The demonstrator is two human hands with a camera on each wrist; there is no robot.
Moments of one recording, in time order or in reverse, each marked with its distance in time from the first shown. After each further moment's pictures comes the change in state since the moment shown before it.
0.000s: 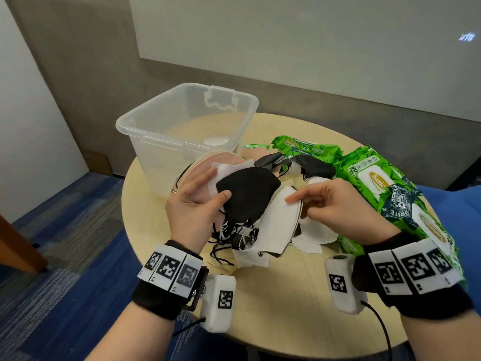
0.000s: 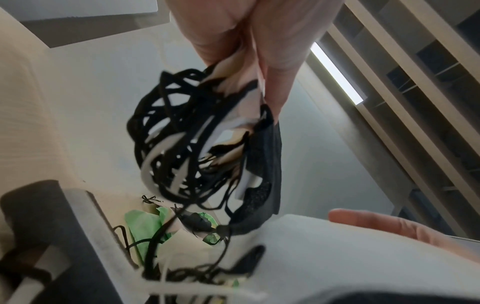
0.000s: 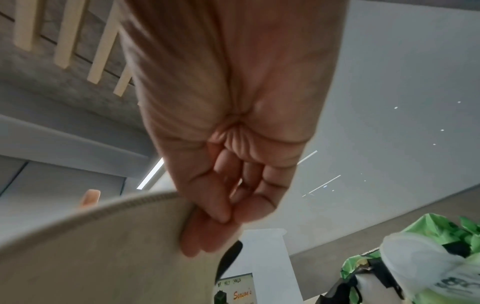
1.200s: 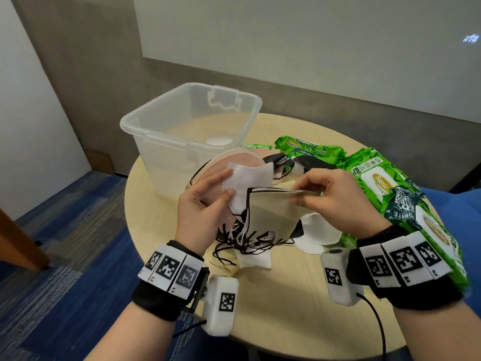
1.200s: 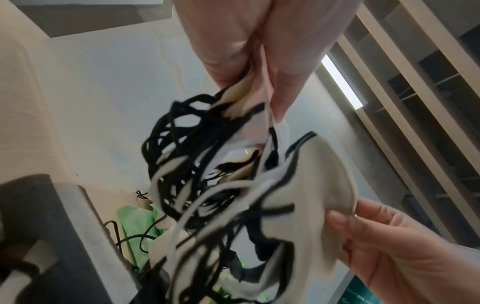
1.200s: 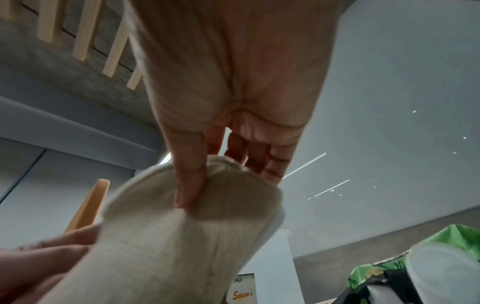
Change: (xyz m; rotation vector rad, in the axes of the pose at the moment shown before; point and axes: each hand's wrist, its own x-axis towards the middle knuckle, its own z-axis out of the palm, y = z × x) left_hand -0.001 0.002 0.001 -0.068 -0.167 0.022; right_hand 0.014 -0.003 0.005 -0.088 0.185 -0.141
